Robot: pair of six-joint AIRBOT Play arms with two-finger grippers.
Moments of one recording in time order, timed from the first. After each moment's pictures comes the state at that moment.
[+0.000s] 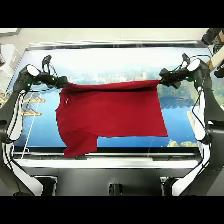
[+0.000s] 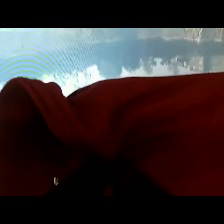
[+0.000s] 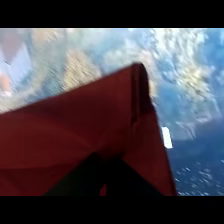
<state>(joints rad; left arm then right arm) 0.06 -1.98 1.89 1.11 -1.13 -1.38 -0.14 -1.97 1.95 -1.16 1.18 1.74</state>
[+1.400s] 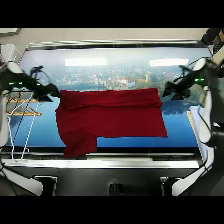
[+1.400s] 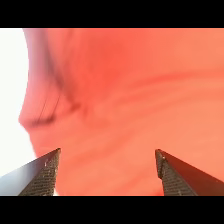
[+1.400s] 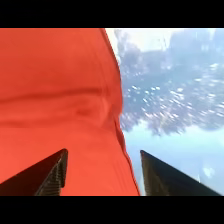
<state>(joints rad) 0.18 -1.79 1.78 1.16 -1.56 -1.50 -0.19 -1.88 1.93 -1.29 1.58 1.59</state>
